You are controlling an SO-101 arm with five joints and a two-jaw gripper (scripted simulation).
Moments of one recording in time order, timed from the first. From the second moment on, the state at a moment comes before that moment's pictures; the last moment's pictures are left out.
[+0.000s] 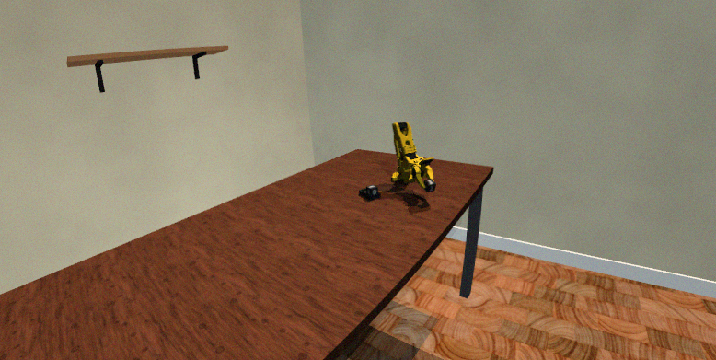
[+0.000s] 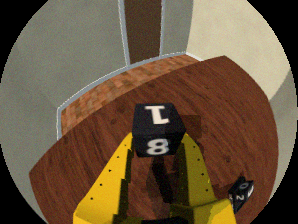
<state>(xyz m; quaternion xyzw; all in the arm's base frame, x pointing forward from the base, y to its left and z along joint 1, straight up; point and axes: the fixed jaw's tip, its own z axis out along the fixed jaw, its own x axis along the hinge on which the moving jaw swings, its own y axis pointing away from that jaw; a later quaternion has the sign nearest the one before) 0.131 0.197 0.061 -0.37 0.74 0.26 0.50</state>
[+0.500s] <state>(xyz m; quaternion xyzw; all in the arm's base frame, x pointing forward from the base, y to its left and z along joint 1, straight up) 0.131 0.197 0.057 -0.37 0.74 0.26 0.50</state>
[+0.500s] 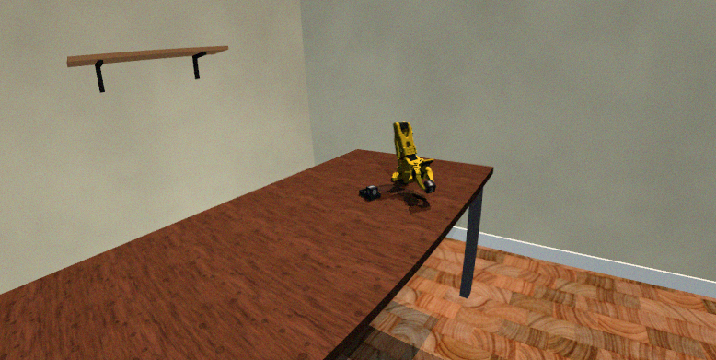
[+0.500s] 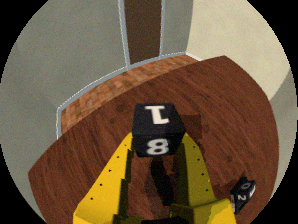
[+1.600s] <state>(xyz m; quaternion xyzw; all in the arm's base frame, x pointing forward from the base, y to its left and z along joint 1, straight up) 0.130 0.195 0.043 -0.38 0.74 0.26 0.49</state>
